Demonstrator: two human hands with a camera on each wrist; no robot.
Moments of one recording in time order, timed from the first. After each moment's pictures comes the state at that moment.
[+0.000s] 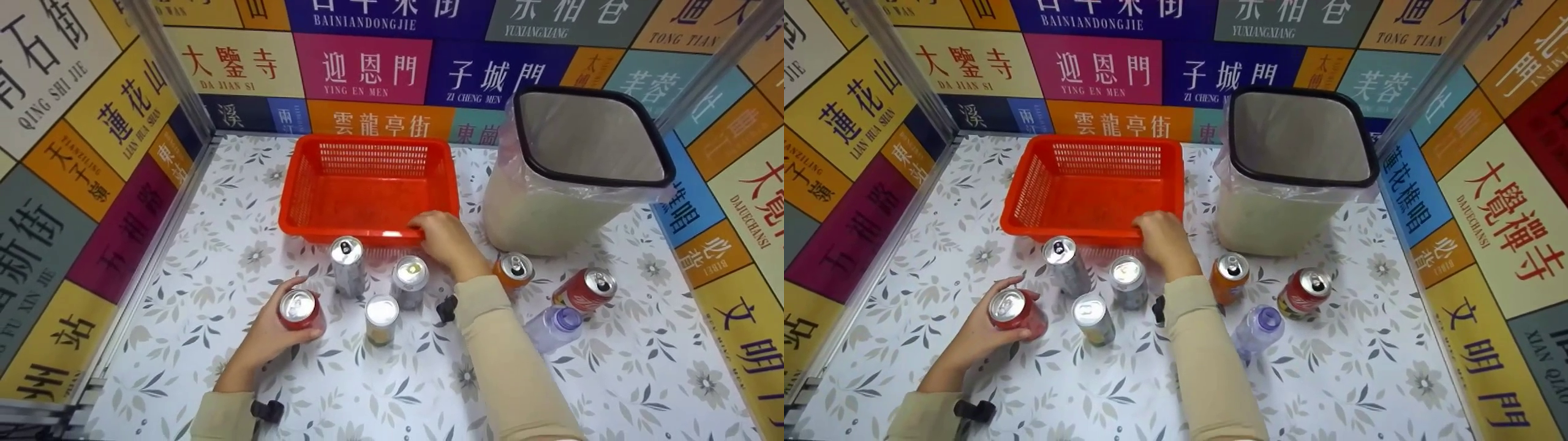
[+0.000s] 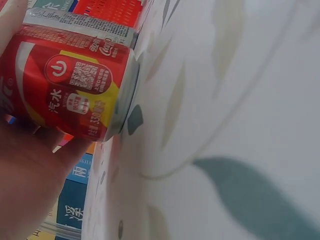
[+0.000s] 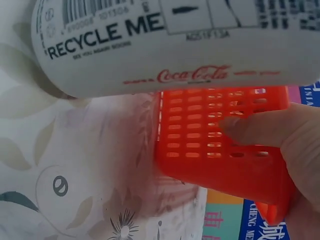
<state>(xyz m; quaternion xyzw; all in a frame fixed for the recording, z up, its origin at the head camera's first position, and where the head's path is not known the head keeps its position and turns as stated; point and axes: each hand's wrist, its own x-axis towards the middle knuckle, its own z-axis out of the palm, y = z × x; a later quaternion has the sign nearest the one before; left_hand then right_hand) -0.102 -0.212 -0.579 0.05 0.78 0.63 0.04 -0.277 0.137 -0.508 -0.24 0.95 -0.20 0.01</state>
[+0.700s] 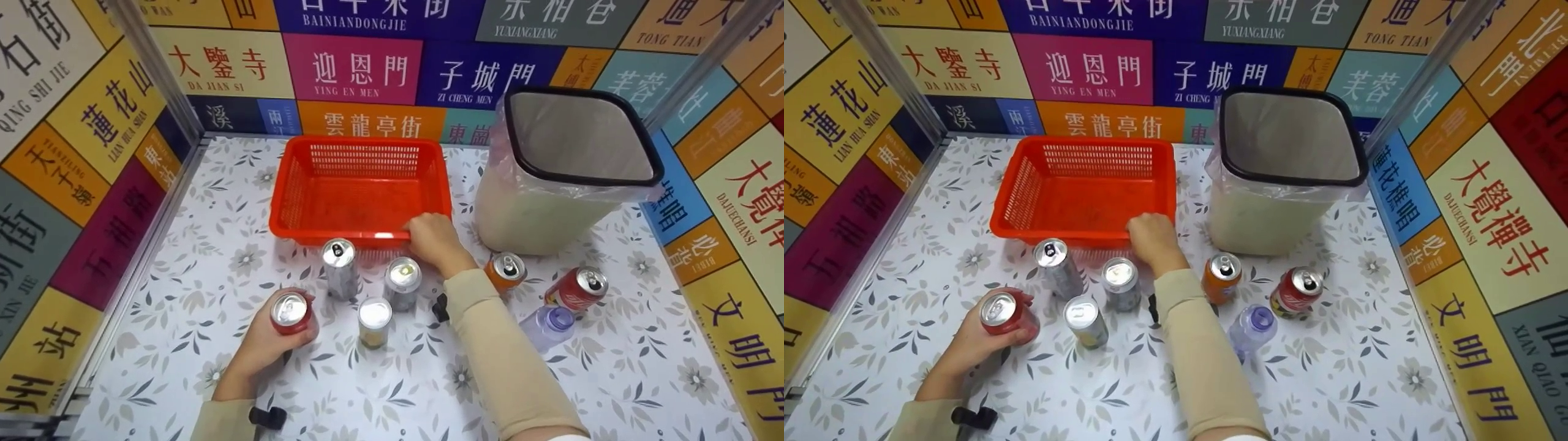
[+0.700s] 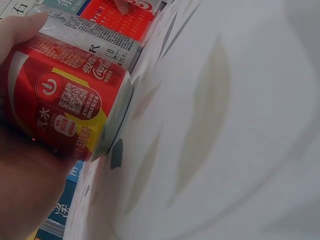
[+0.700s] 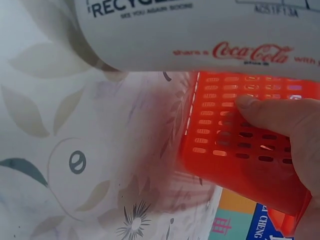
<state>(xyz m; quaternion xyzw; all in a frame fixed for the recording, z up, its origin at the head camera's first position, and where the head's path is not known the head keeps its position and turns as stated) -0.101 -0.201 -0.590 0.06 0.75 0.66 0.00 -0.286 0.130 -0.515 -0.25 0.97 -0.09 0.00</state>
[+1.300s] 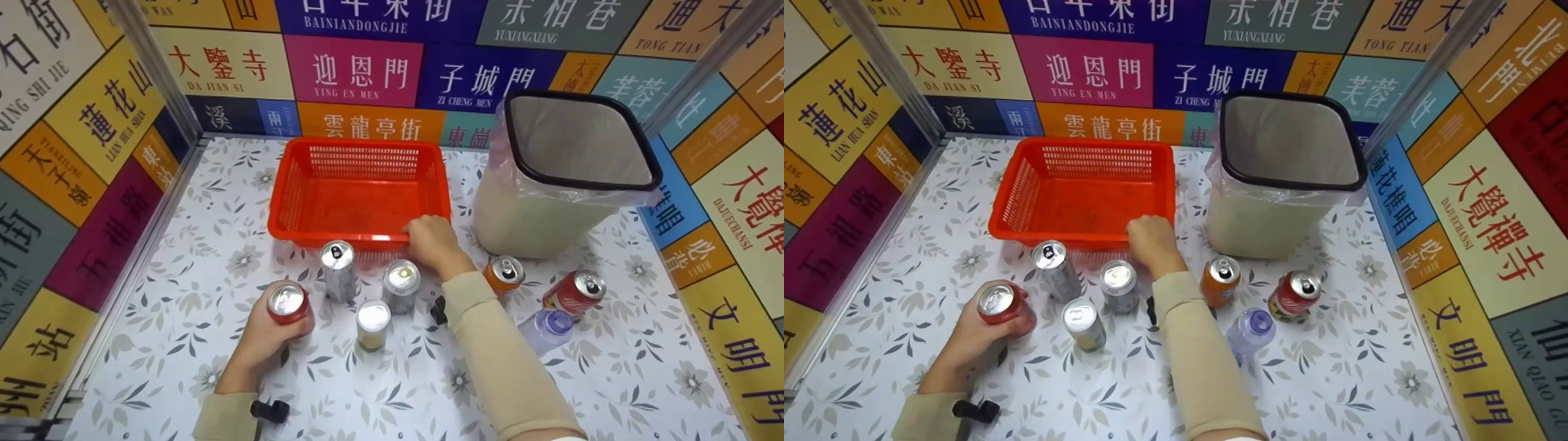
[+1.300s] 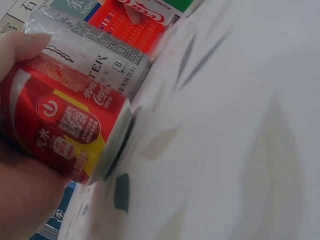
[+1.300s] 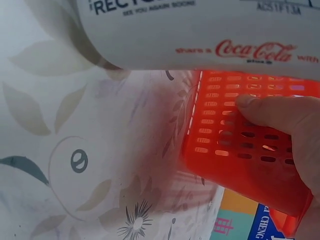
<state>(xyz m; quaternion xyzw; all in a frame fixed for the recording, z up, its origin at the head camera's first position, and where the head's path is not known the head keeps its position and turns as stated) -0.115 -0.198 -0.585 -0.01 0.74 0.67 -0.02 -0.288 0.125 -0.515 -0.22 0.97 -0.09 0.01</state>
